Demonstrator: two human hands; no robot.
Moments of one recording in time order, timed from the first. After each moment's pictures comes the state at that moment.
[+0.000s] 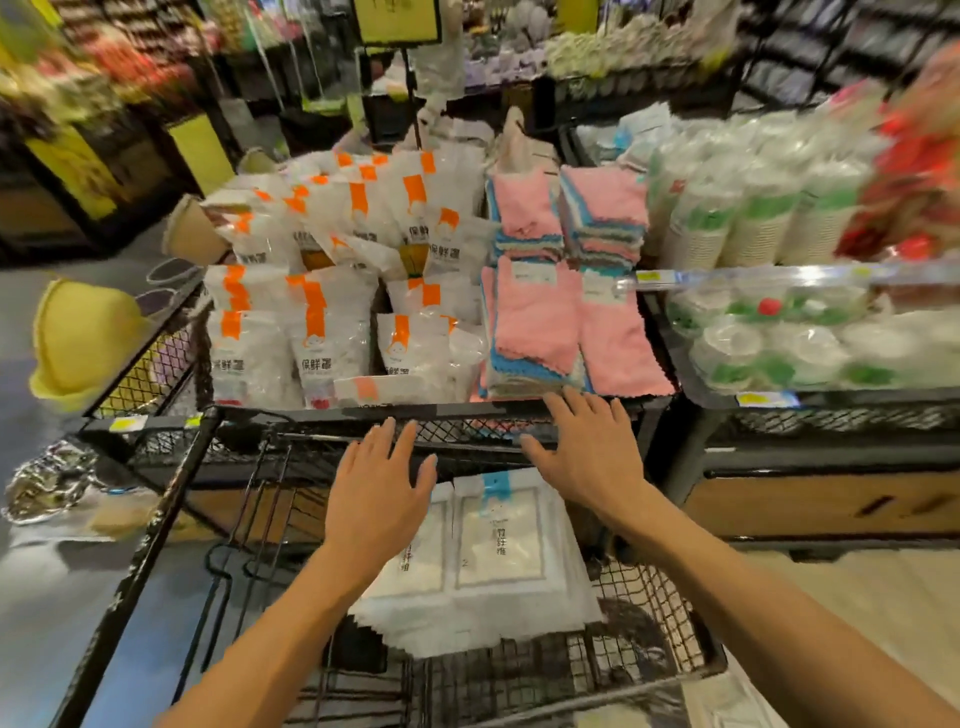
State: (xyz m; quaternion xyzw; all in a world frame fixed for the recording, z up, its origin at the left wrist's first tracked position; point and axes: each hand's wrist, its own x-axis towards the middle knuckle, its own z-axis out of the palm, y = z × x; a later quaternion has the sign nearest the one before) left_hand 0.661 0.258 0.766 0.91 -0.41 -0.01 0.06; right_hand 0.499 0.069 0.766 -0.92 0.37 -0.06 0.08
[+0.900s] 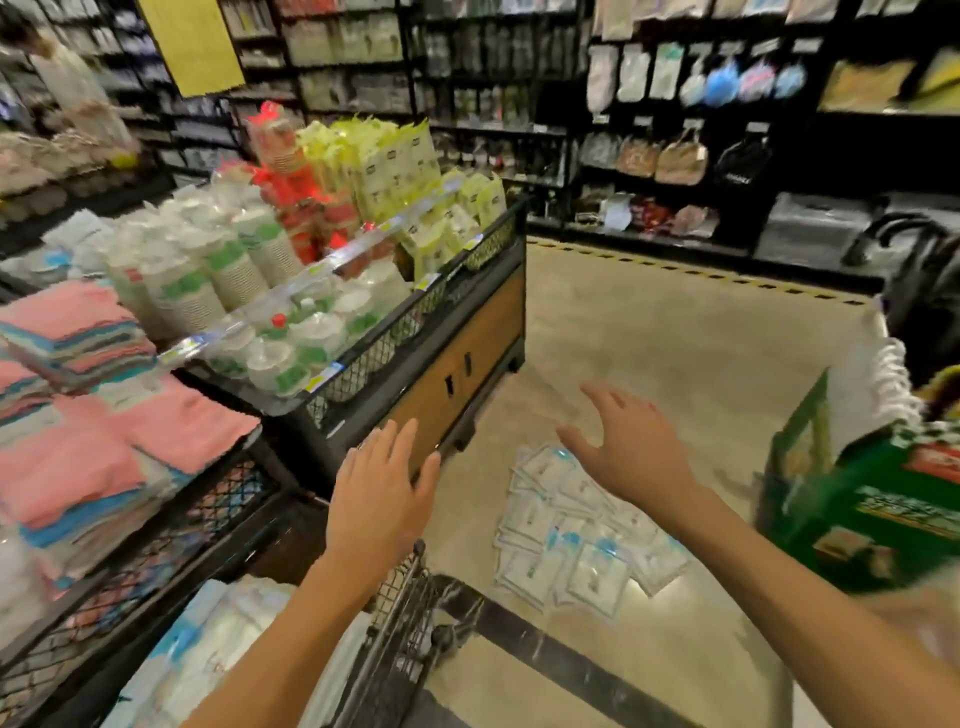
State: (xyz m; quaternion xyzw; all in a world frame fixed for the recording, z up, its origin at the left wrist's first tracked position) left_hand 0.338 0.187 0.800 0.56 -0.82 -0.07 0.10; right_hand 0.063 0.247 0.806 -0.59 0.79 -0.16 0.06
